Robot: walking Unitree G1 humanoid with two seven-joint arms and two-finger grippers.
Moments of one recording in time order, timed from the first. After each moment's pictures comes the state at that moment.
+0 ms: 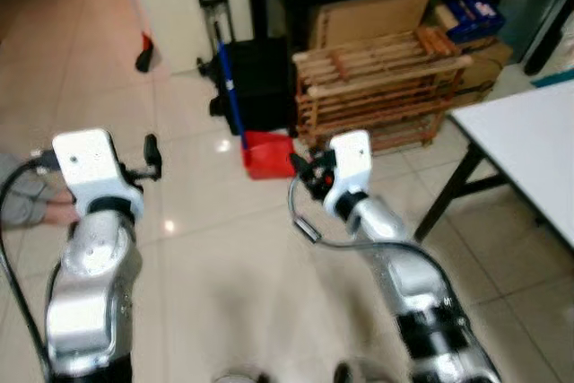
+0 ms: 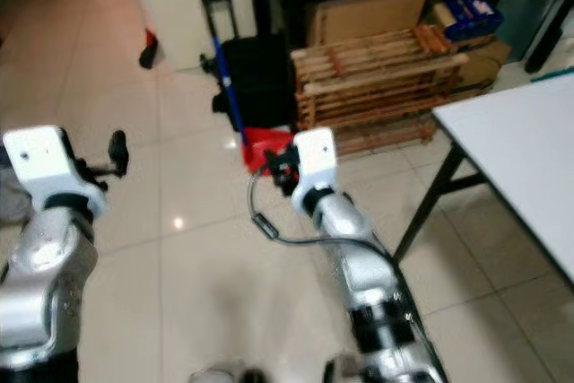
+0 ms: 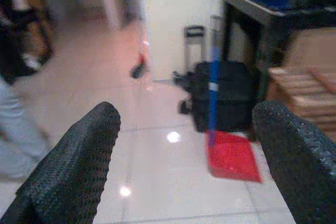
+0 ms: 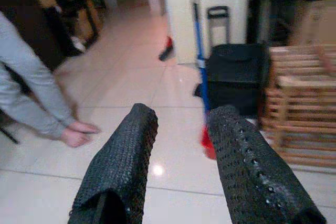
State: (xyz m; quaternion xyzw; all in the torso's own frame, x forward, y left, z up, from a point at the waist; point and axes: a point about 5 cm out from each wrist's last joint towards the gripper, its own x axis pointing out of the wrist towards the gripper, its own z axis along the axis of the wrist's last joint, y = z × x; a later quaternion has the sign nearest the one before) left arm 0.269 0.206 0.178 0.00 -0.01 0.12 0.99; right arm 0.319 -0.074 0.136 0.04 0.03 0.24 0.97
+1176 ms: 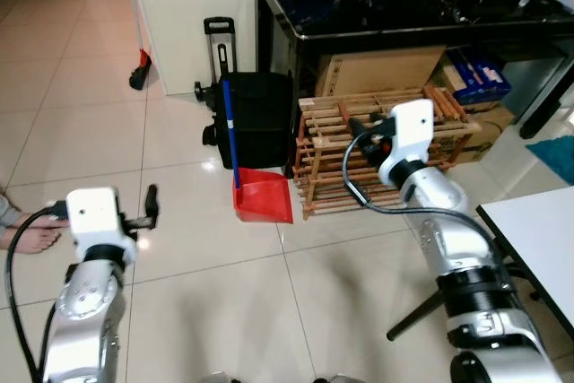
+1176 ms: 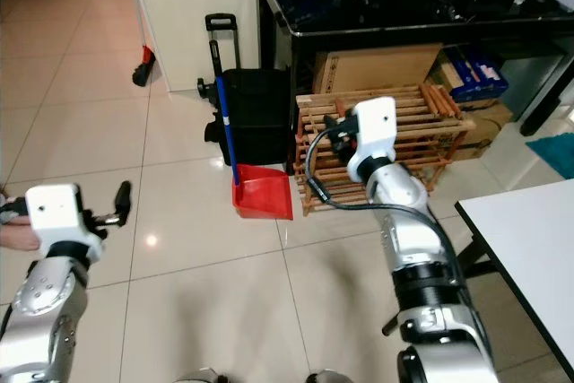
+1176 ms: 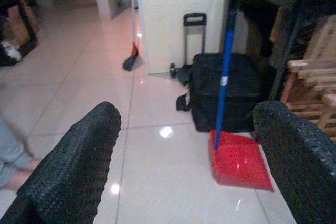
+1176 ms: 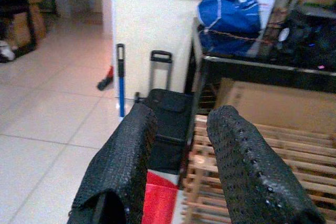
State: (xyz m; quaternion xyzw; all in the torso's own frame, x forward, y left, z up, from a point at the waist) left arm 0.254 0.249 0.103 0.04 0.04 0.10 0.99; right arm 0.354 -0.146 0.164 -0.02 -0.03 0.16 0.99
